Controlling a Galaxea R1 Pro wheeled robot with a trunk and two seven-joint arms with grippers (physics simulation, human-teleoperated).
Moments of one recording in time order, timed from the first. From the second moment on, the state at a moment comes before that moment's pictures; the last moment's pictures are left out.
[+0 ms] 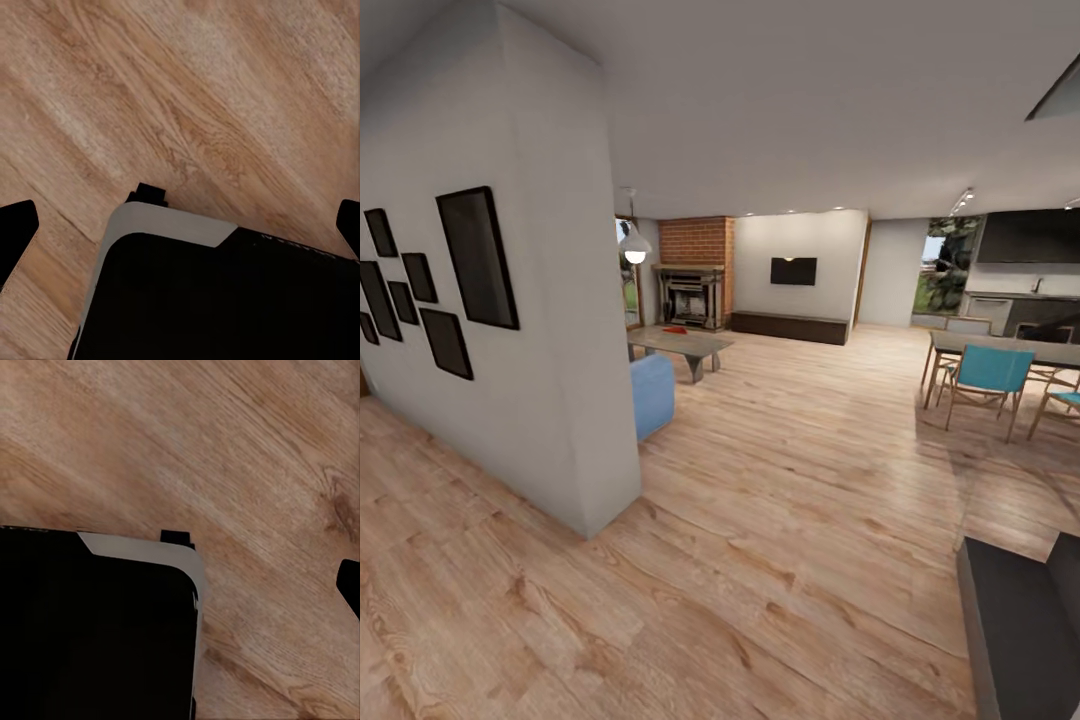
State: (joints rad) left arm -0.22 0.01 -0.10 0.00 0.41 -0.05 0.03; right arm -0.11 -0.03 0.70 0.03 -0.61 -0.20 0.03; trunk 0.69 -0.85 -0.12
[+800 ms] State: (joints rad) left arm -0.22 0.01 -0.10 0.00 0.41 -0.05 0.03; right arm -0.11 -0.03 0.70 0.03 -0.62 -0.20 0.03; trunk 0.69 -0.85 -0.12
